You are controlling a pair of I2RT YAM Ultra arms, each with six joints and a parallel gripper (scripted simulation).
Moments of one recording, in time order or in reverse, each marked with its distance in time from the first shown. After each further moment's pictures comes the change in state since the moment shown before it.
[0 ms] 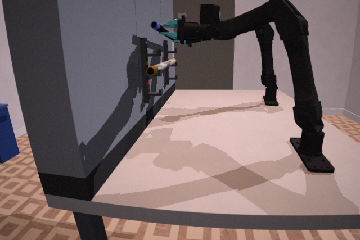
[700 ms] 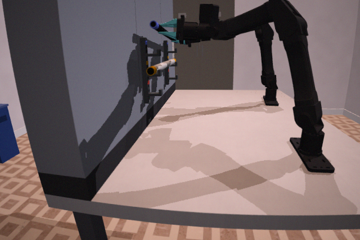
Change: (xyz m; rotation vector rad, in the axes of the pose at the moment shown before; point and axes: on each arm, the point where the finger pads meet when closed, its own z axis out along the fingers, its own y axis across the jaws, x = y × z) left arm 0.000 0.001 0.003 -0.004 0.002 0.011; right arm 0.000 0.001 0.003 -0.002 -0.005 0.007
